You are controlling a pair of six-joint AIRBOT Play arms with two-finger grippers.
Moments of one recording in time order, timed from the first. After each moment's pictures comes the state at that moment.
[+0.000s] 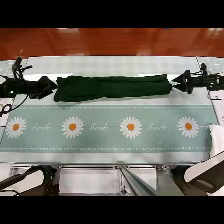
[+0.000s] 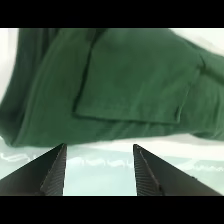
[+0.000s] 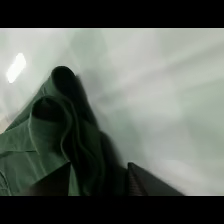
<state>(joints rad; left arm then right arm) 0.22 -1.27 0.98 0.89 -0.97 -1.41 -0.46 -1.99 1.54 -0.60 1.23 1.29</state>
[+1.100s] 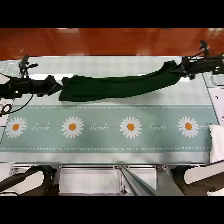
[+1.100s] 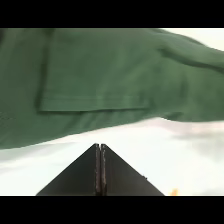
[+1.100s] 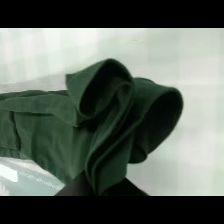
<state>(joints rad) 0.14 -1.25 0.97 0.70 -0.98 -1.23 -0.34 -1.71 1.59 -0.76 1.33 1.29</state>
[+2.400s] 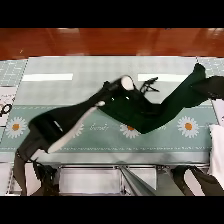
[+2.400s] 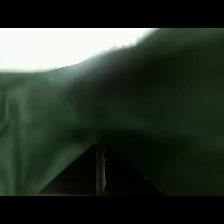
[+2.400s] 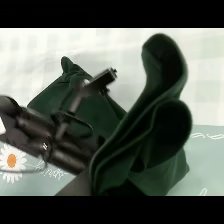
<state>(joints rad) -0.78 -2.03 1.85 0.61 -1.15 -1.41 -0.33 -0.77 1.07 -0.84 1.38 1.36</state>
